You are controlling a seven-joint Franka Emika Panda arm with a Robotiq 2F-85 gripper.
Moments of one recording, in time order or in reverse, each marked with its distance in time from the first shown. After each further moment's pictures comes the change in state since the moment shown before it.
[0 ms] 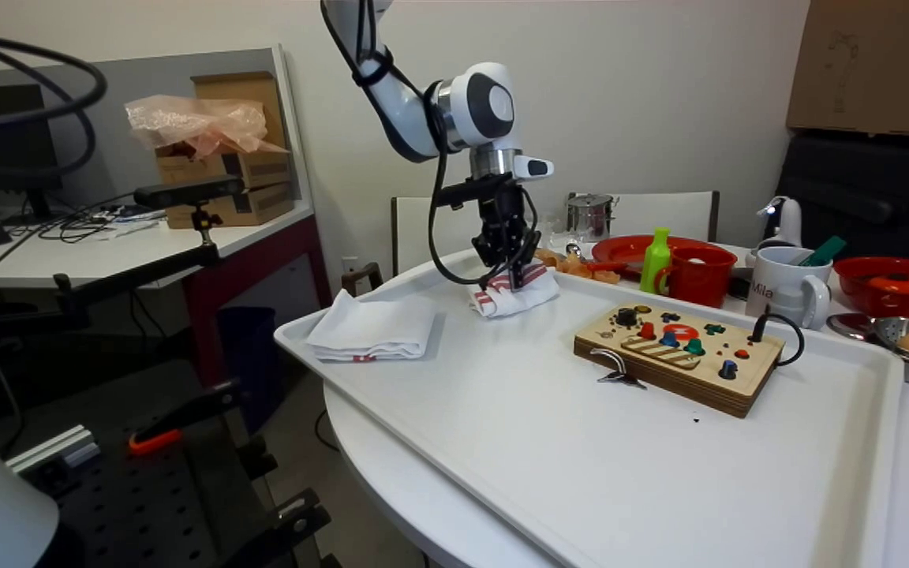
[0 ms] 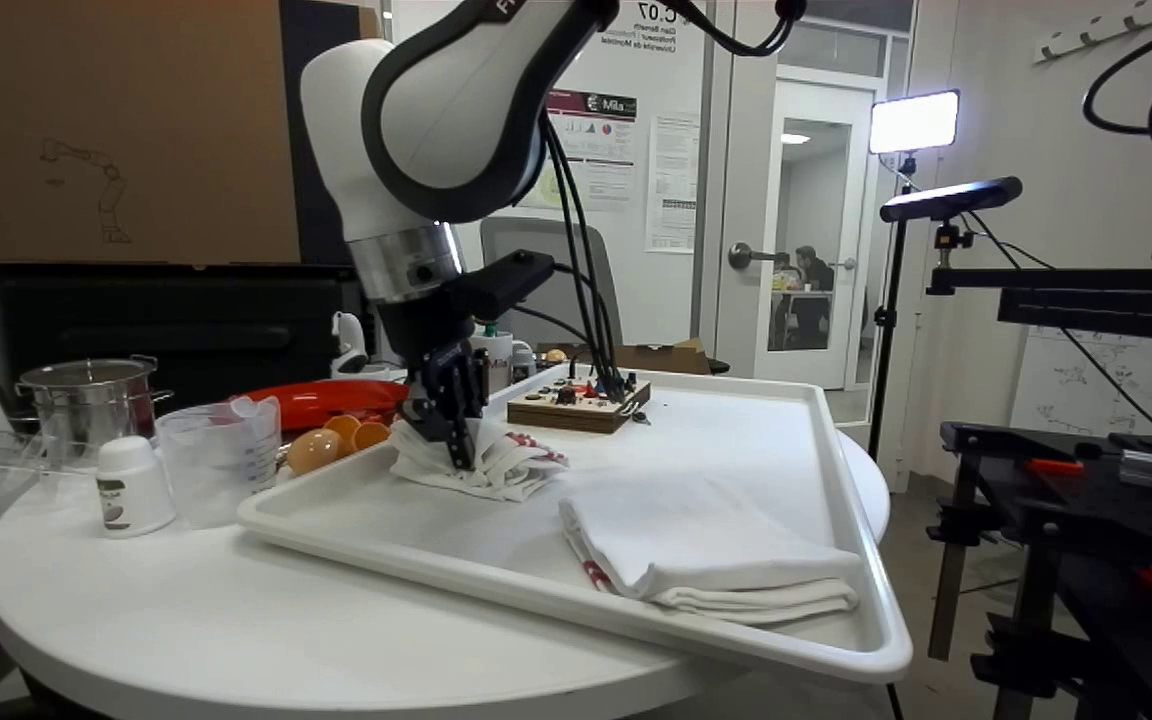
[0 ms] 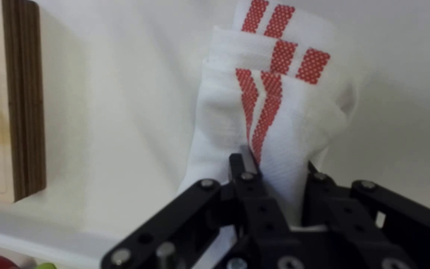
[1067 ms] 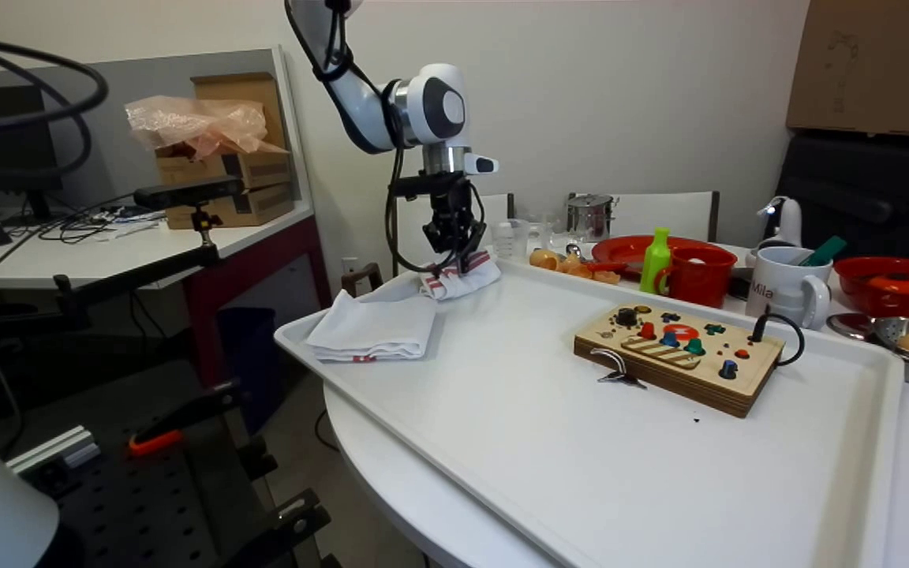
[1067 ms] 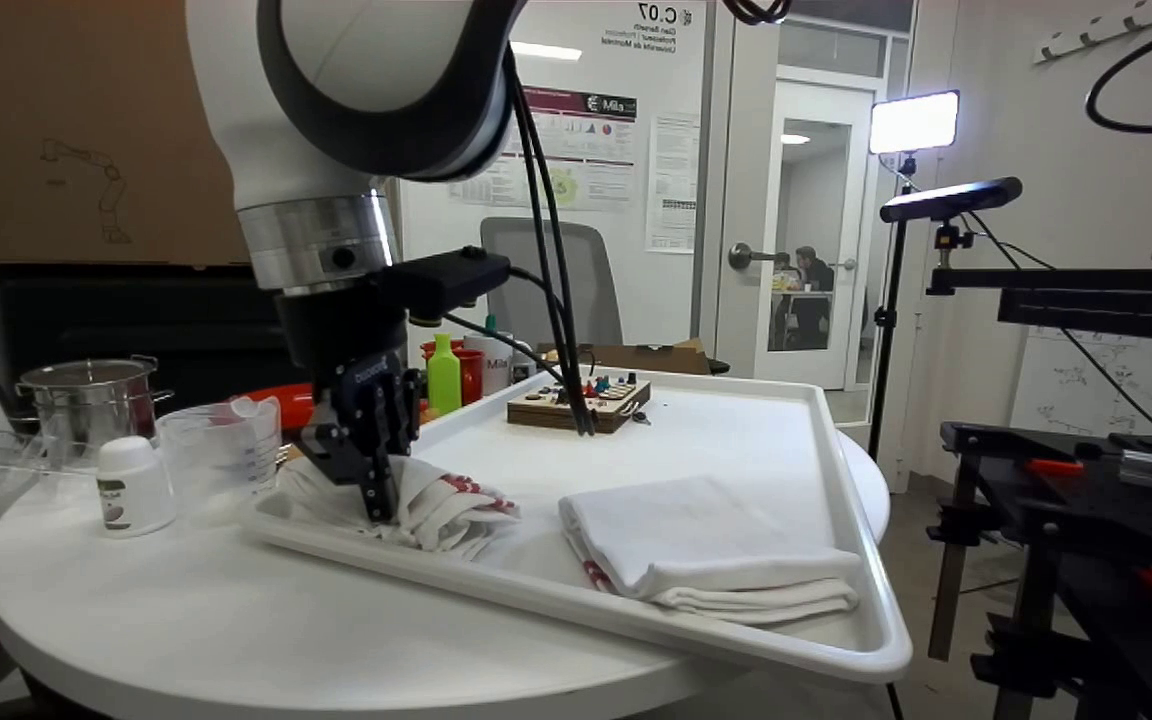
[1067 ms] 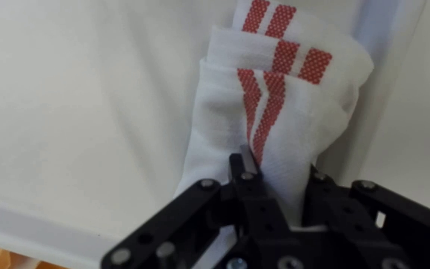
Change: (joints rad) arm 0.053 0.002 0.114 0.023 0.030 0.015 -0.026
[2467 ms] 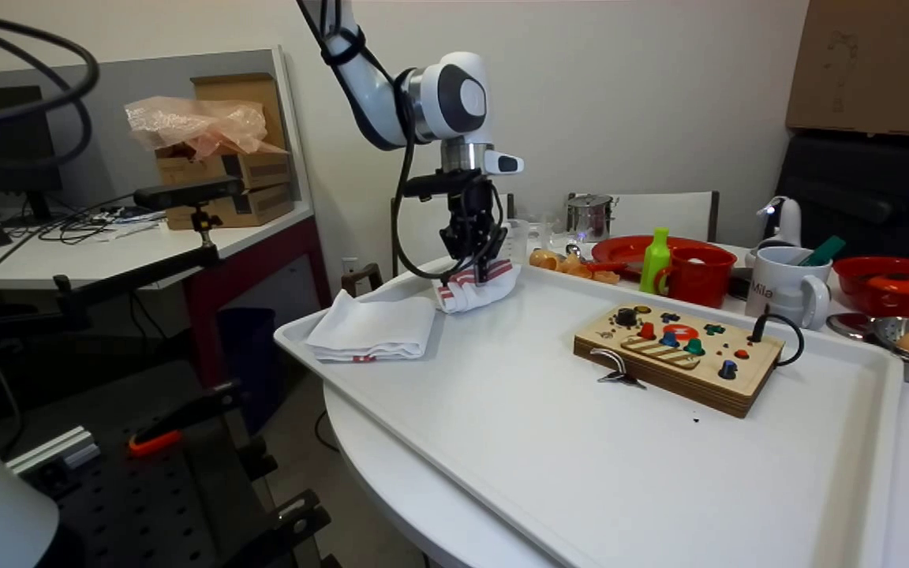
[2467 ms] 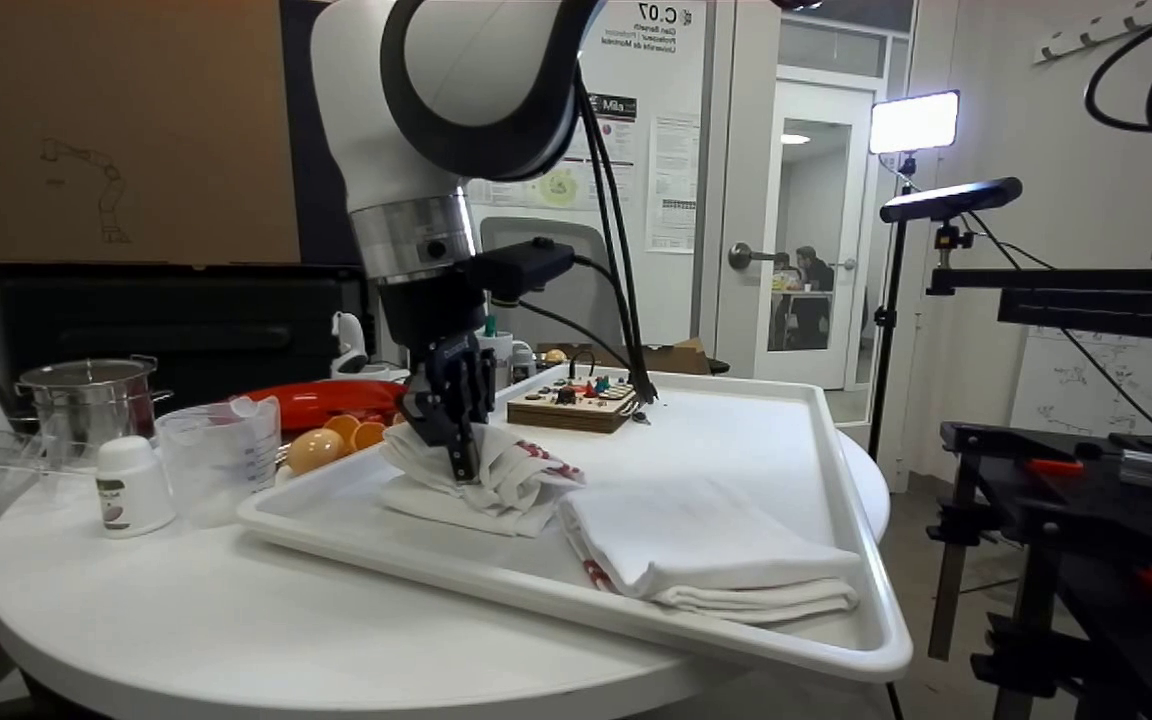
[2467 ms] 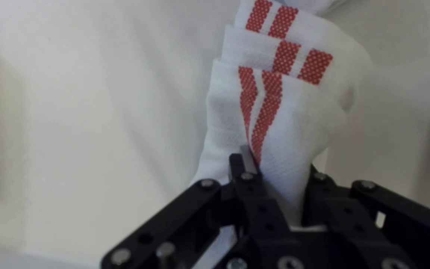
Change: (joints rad) arm -0.070 -0.108 -0.027 -0.177 0.002 0.045 0.012
